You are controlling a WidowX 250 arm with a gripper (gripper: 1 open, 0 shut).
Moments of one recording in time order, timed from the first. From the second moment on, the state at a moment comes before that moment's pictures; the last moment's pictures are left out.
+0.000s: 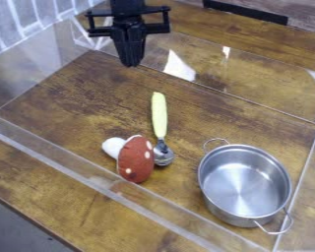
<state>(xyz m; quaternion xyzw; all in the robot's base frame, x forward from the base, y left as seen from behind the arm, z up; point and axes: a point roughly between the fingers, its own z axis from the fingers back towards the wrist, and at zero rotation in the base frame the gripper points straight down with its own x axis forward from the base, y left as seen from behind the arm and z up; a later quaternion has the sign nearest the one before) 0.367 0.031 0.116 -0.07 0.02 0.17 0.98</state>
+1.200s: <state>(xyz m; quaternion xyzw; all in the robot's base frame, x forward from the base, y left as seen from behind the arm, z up) 0.366 0.042 0.106 -0.05 0.01 0.18 0.98</state>
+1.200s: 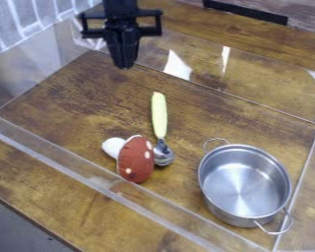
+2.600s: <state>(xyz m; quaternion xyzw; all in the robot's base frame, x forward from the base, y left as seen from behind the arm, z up) 0.363 -0.005 0.031 -0.03 0.01 0.16 0.99</state>
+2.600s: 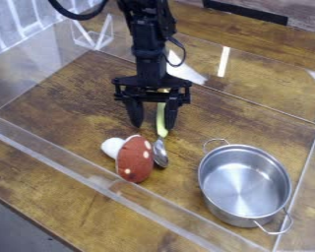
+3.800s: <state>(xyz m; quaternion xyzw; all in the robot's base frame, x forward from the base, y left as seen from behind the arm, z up) 0.356 0.021 0.053 -0.04 0.03 0.14 0.99</state>
